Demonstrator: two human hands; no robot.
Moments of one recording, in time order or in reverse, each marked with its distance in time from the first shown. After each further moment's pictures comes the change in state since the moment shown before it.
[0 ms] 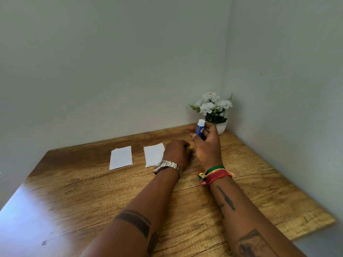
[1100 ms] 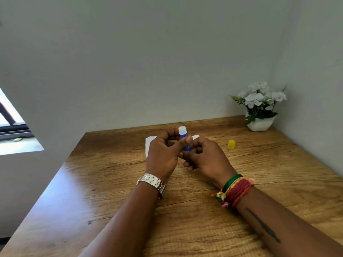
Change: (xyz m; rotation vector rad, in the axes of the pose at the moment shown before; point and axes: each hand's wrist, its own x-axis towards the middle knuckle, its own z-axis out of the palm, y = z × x) left_hand -0.080 -0.081 -0.105 -0.981 0.261 -0.104; right_hand -0.067 -0.007 0.079 -0.193 -0.545 0.281
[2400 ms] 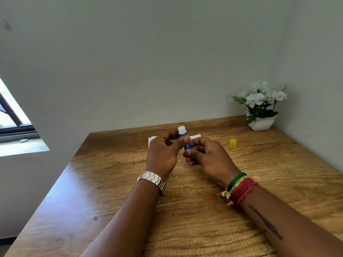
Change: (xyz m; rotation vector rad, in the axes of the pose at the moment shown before) left_hand 0.003 -0.004 -0.010 0.132 0.022 0.044; right_hand -0.004 0.001 -0.003 0.018 -0.041 -0.033
